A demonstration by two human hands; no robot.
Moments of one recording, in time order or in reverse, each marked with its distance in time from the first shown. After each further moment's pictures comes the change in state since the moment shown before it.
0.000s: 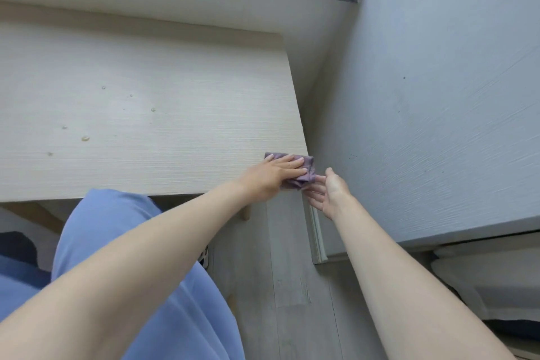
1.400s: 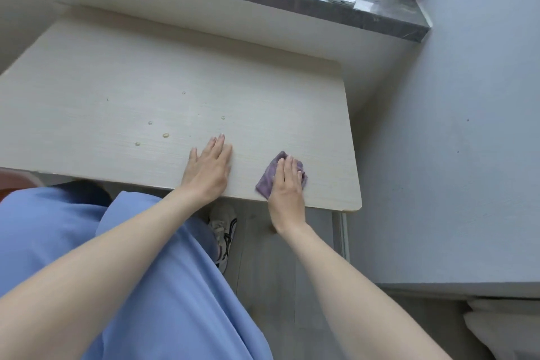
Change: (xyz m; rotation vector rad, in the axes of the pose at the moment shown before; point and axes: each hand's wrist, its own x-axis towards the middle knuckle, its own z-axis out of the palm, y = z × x) left_hand -0.156 -0.108 -0.044 0.150 0.316 -0.706; right_hand -0.056 0.052 0.157 -1.208 0.079 -1.109
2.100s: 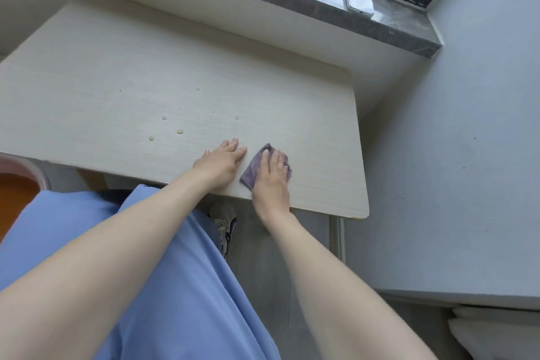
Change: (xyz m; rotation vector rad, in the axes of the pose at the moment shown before) left_hand 0.018 -0.015 -0.019 -0.172 -0.266 0.022; right_hand 0.019 -0.054 0.011 0.031 -0.109 0.000
